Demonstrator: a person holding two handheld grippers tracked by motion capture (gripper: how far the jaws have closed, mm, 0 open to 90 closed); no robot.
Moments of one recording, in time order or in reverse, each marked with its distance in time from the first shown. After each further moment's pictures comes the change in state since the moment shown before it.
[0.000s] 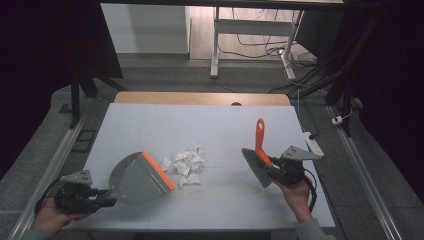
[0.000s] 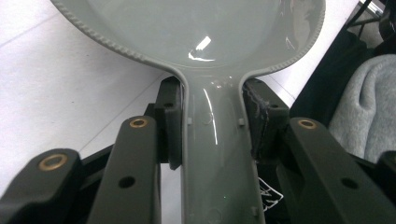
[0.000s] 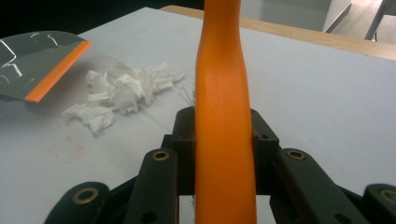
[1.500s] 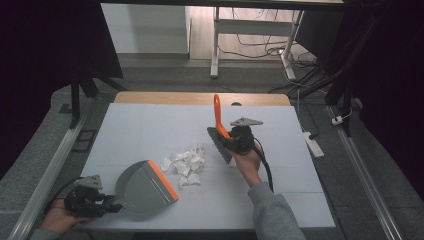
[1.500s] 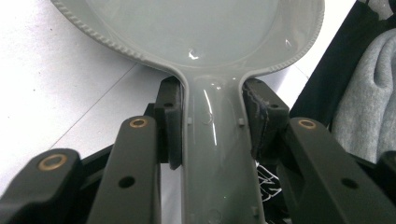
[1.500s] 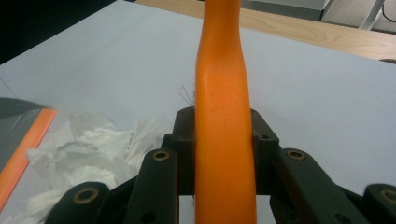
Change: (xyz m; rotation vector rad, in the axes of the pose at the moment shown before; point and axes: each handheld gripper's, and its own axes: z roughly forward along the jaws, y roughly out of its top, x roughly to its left) left arm 0.002 -0.005 0.023 0.075 -0.015 0.018; right arm 0.019 0.061 0.142 0.106 -0.064 0.073
